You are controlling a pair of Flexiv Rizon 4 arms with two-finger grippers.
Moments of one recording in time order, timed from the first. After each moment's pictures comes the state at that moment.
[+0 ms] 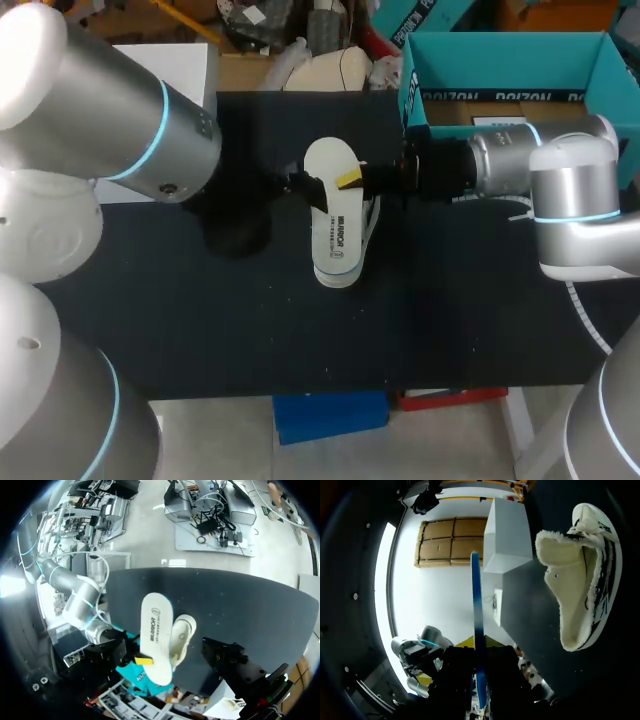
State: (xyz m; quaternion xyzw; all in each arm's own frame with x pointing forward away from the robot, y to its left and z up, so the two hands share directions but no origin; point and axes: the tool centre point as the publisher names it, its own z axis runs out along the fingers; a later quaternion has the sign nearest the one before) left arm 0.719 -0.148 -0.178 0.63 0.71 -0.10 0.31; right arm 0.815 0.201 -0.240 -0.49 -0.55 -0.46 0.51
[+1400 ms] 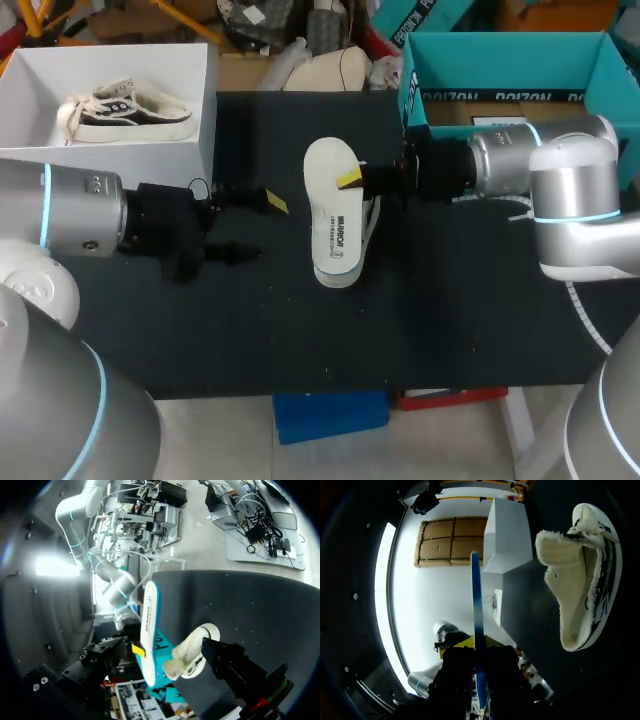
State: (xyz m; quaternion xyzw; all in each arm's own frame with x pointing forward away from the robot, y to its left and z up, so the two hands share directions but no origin) left arm 0.745 -0.113 -0.226 0.52 0.65 -0.33 0.45; right arm 0.815 0.201 -0.240 -0.49 -0.55 -0.46 0.51
